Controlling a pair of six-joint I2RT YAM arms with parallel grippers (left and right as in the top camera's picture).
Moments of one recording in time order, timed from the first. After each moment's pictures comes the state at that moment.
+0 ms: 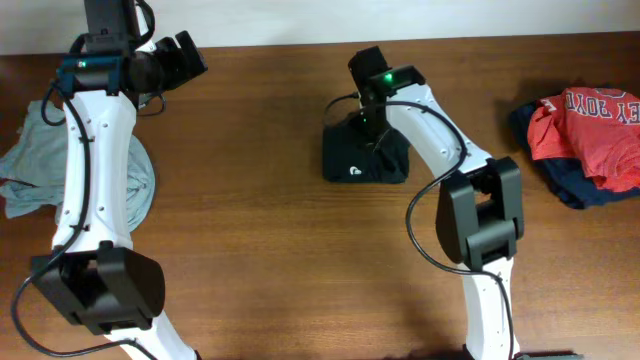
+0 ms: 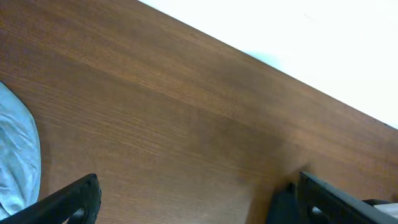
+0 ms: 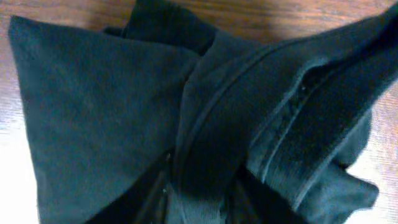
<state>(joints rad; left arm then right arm) 0.05 1.94 2.02 -0.96 0.14 -0.41 0.33 2.30 1.99 -1.07 0.00 0.23</state>
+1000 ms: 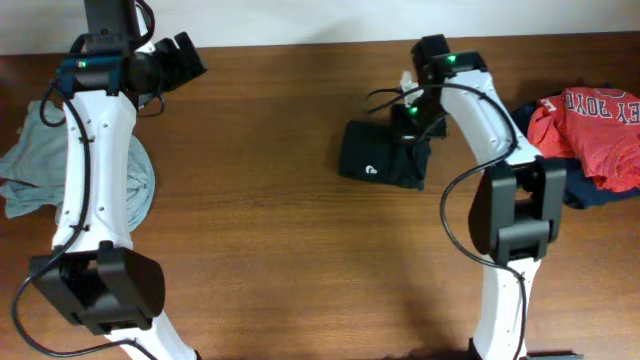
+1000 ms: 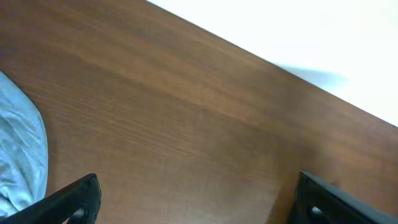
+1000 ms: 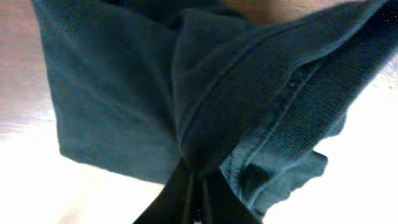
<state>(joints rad) 0.05 1.94 2.02 -0.97 0.12 -0.41 0.11 2.25 1.99 -1.22 -0.26 0.12</state>
